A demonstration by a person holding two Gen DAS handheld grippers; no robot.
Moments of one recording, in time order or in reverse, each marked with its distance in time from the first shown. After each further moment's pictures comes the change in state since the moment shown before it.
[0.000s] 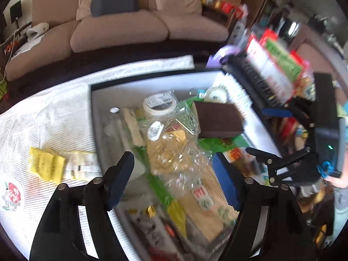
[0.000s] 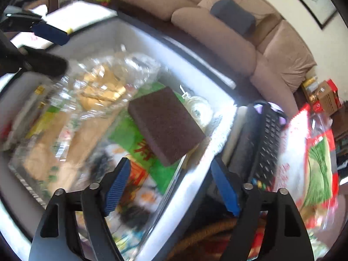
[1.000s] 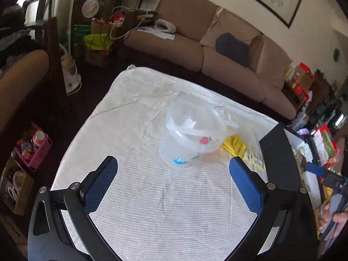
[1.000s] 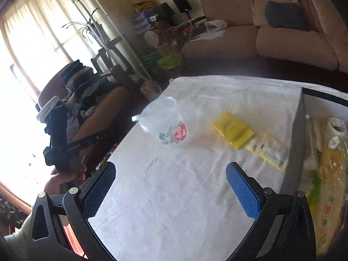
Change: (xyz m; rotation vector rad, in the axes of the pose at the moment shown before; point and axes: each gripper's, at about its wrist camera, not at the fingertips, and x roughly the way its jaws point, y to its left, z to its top) left arm -0.176 0.328 -0.162 -0.418 -0.267 0.276; right arm -0.055 0.241 0.182 0.370 -0.300 0.676
